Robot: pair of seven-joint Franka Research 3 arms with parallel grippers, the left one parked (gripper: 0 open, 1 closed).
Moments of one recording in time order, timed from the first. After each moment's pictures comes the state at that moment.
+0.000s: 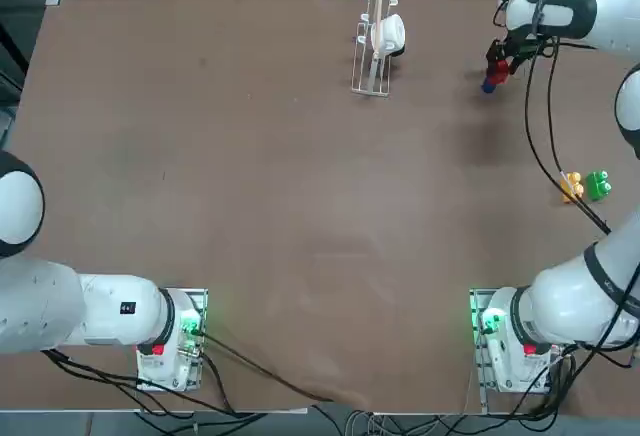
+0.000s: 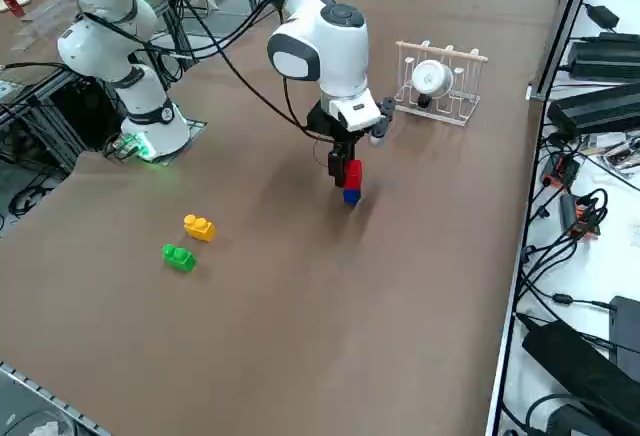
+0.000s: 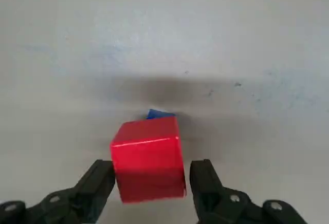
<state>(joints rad) -0.08 0.41 0.02 -1.94 -0.04 2.31 -0.10</state>
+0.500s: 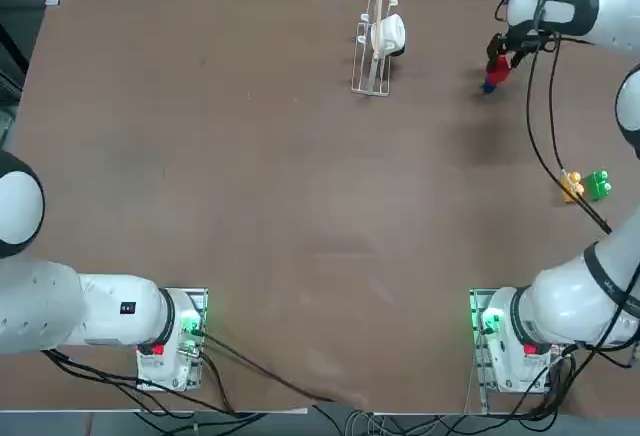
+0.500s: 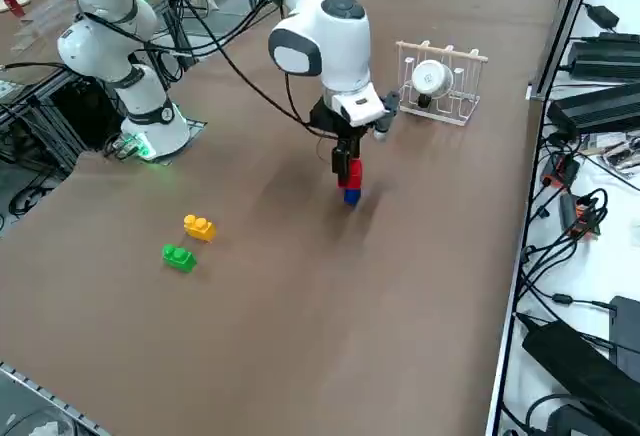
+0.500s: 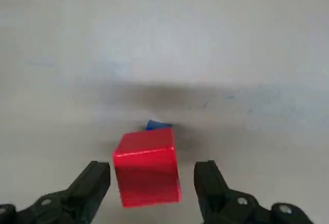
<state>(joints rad) -0.08 0.40 0.02 -1.90 -0.04 2.31 -0.10</state>
